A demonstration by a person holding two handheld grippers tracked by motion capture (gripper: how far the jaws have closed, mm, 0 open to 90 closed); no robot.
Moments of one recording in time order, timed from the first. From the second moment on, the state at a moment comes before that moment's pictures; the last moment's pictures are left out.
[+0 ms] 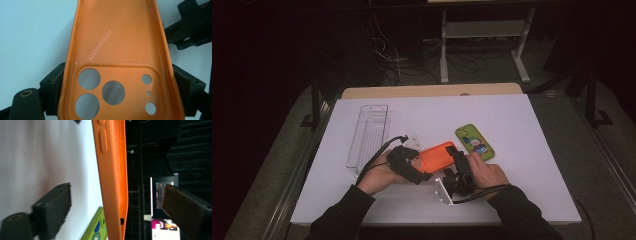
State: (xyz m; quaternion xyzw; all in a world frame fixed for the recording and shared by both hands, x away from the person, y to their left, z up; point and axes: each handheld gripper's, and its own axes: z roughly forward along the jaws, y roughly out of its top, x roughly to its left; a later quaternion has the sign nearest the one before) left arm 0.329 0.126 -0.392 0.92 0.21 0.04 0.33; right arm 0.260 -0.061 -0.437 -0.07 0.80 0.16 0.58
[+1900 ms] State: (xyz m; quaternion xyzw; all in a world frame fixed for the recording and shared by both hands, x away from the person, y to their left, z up) left arm 0.331 0.138 -0.389 0.91 0.21 0.03 0.35; right arm 0.252 -0.055 -0.443 -0.12 0.78 0.14 0.59
